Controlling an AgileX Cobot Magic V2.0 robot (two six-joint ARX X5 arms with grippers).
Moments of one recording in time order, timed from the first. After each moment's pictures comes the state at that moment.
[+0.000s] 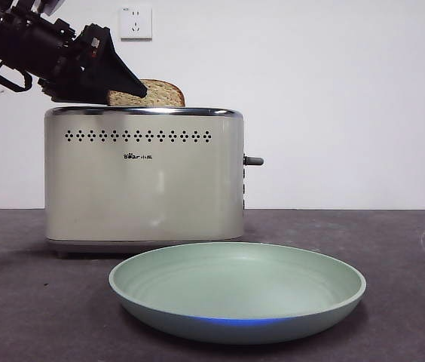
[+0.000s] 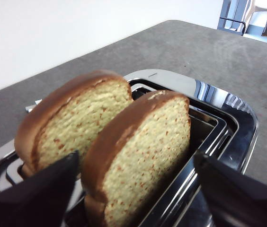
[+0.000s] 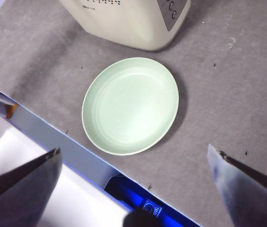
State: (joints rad) left arm -0.20 1.49 0.99 0.14 0.60 0.24; right arm 0.11 0.81 1.11 -1.21 -0.55 -0.15
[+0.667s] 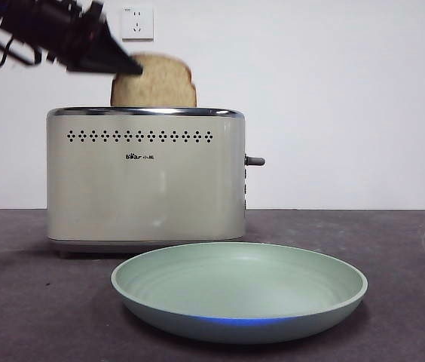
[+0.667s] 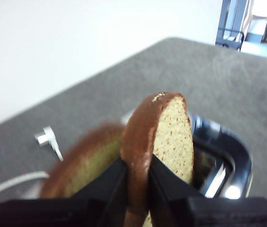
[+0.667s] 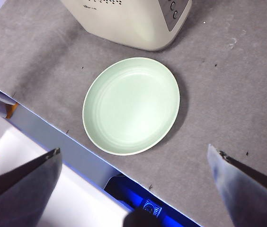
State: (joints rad) left arm -0.20 1.49 1.13 0.07 0.61 0.24; right arm 0.11 0.81 1.11 -1.21 -0.55 -0.15
